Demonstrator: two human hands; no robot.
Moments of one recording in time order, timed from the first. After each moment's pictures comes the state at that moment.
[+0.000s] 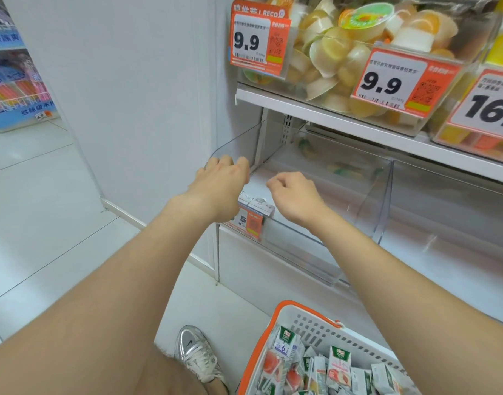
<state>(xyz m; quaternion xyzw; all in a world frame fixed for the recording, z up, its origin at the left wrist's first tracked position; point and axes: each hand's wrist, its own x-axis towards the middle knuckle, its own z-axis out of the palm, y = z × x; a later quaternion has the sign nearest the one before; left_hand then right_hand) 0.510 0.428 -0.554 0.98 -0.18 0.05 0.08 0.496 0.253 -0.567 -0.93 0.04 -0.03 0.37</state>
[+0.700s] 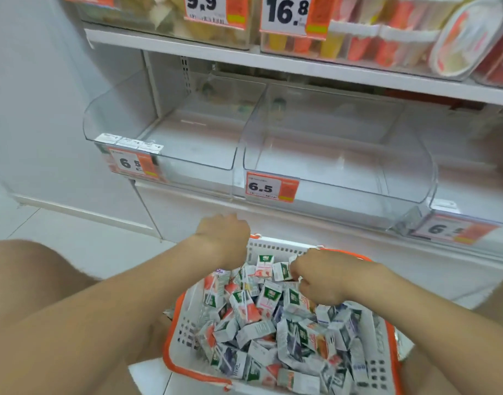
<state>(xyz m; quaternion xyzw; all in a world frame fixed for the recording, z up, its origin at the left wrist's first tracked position) 0.324 0.264 -0.643 0.92 -0.35 -0.15 -0.10 0.204 0.084 -0.631 -0.95 -0.04 0.32 0.01</state>
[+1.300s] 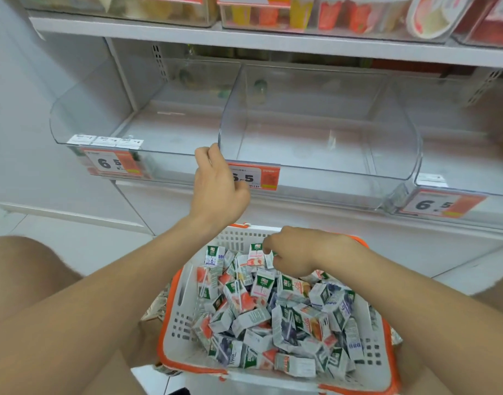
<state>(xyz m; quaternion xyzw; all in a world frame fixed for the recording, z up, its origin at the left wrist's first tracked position) 0.351 0.223 -0.643 0.91 -0.23 0.07 0.34 0.234 0.081 -0.652 -0.94 -0.04 0.34 0.05</state>
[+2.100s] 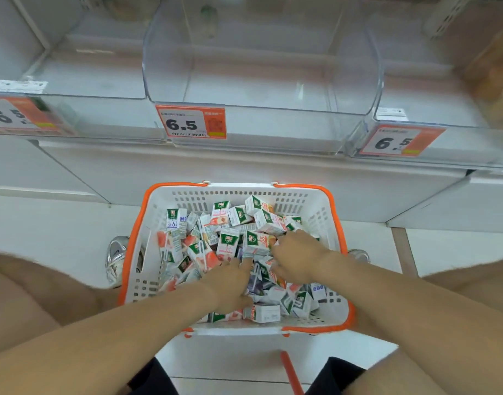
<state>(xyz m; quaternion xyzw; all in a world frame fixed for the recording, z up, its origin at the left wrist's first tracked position) 0.200 0.227 -0.828 0.79 -0.47 -0.38 -0.07 0.133 0.038 -0.766 -0.94 -0.04 0.33 -0.03</state>
